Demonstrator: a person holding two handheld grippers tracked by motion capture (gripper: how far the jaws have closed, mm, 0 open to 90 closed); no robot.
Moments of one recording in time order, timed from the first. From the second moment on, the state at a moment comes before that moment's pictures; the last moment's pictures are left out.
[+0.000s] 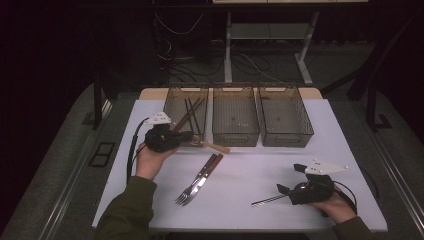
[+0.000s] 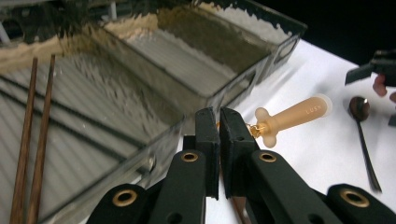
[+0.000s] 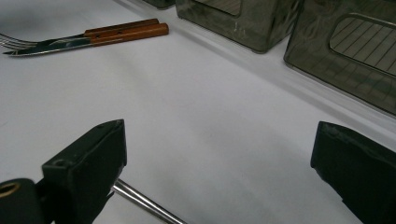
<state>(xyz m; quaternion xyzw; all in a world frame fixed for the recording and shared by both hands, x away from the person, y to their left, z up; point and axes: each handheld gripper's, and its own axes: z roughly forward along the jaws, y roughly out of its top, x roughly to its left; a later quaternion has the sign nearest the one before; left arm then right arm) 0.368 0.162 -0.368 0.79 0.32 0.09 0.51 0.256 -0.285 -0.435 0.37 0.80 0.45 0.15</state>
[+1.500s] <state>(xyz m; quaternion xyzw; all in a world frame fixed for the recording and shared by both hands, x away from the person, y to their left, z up) 0.450 0.056 -0.372 0.80 0.37 0.12 0.47 0.255 -0.287 -0.433 0.36 0.80 0.46 0.14</state>
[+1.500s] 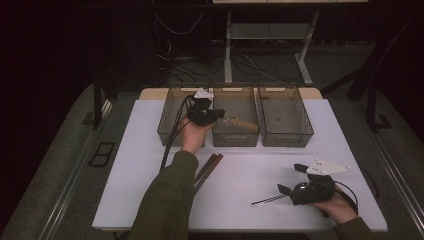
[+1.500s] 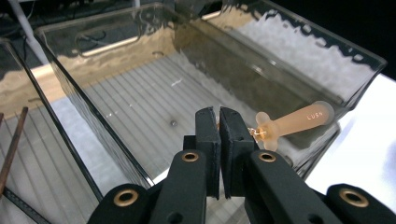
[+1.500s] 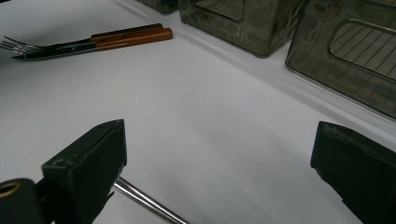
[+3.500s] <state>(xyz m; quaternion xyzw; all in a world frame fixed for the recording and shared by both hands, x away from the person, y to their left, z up) 0.319 0.153 -0.399 0.83 0.29 0.10 0.48 0.262 -0.340 -0.429 0.41 0.81 0.41 0.10</state>
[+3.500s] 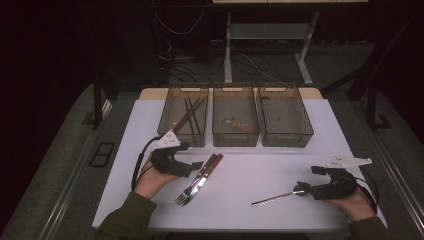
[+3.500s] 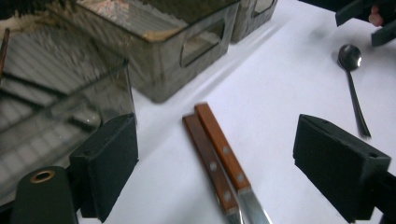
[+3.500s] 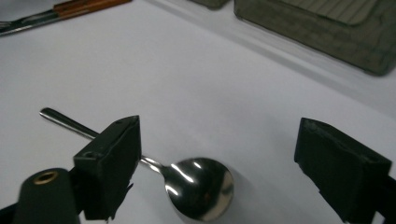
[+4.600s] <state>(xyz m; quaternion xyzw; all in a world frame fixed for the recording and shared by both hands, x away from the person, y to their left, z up) 0.274 0.180 -0.437 0.84 0.27 0.09 0.46 0.273 -0.319 -0.439 0.39 0.86 0.32 0.11</state>
